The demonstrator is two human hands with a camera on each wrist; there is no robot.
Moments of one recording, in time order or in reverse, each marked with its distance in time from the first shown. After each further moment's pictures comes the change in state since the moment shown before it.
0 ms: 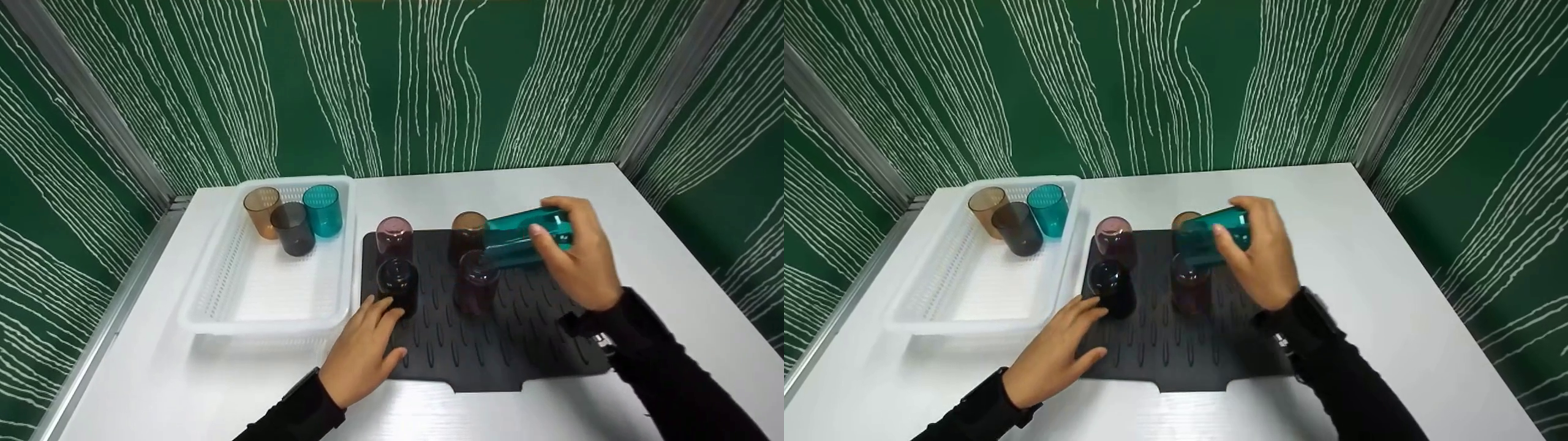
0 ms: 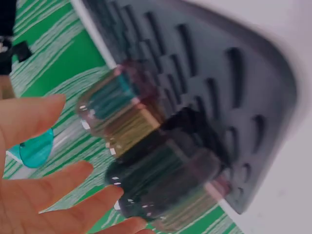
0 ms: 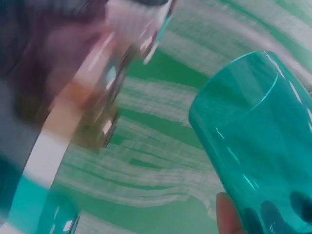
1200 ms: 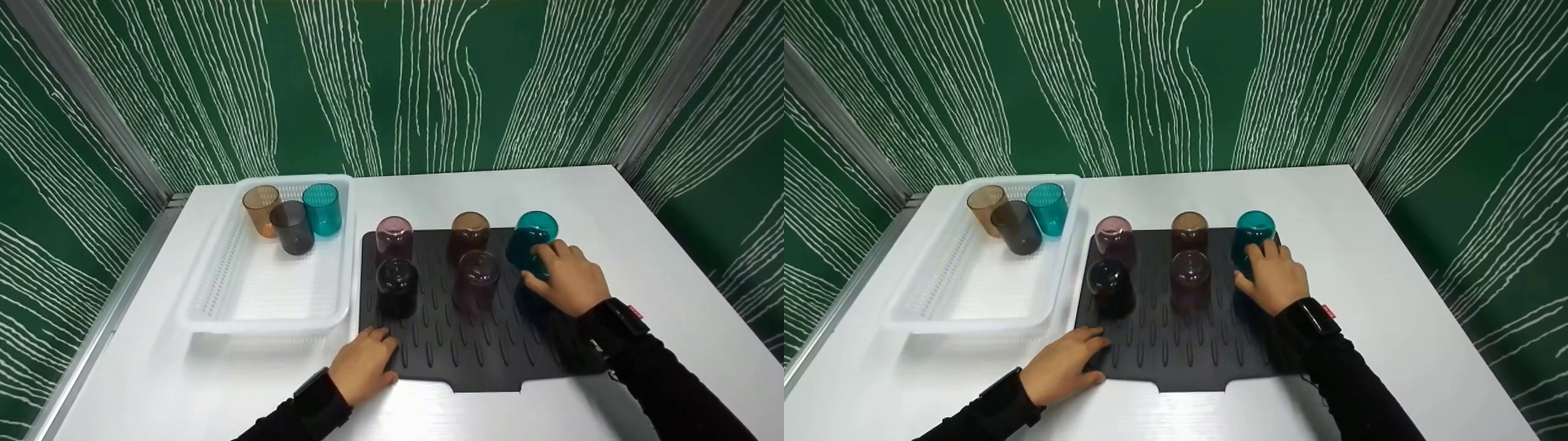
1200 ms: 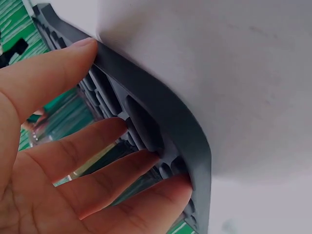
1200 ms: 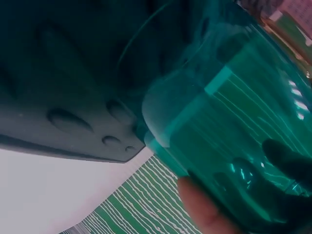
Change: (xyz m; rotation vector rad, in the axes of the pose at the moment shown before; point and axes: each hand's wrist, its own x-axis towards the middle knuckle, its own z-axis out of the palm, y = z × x) left_hand 0.002 -0.015 0.031 0.140 -0.208 -0.041; right_hand -0.032 0.083 0.002 -0.638 -0.500 0.125
